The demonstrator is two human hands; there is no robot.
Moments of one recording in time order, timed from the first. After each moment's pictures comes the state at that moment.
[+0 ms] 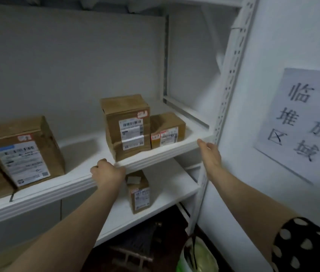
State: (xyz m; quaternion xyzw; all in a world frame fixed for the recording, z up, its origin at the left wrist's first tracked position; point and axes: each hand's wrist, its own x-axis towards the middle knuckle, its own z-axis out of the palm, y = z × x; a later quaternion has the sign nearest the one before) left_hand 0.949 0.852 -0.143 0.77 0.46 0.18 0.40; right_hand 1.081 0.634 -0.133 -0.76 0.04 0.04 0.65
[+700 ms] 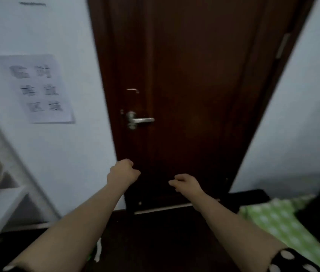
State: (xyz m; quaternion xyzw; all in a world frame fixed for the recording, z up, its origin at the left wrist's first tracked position) left_hand 0.687 0.426 -0.143 0.92 -0.25 -0.16 0.25; right_hand 0.536 0.288 -0.196 -0.69 0.42 -0.05 0.58
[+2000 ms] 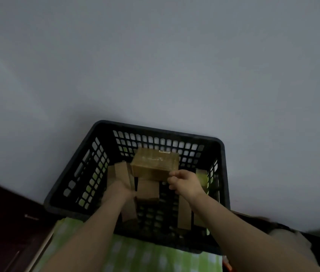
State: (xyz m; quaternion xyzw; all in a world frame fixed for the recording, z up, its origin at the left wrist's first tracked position) left_hand 0.051 -0.202 -0.342 0.73 -0.58 -0.37 -0.08; right_hand -0.133 -0.122 -0.301 -0.29 0.72 -0.36 0.52
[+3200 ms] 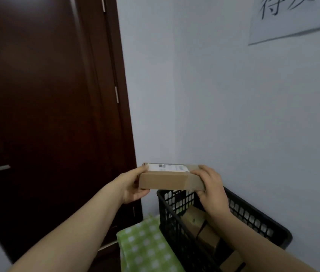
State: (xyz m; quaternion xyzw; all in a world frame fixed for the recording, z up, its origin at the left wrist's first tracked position) left_hand 0.106 0.087 -0.047 0.61 -0.14 -0.53 0.57; right_hand -0.106 -0.014 -0.123 -0.82 0.35 -0.42 0.15
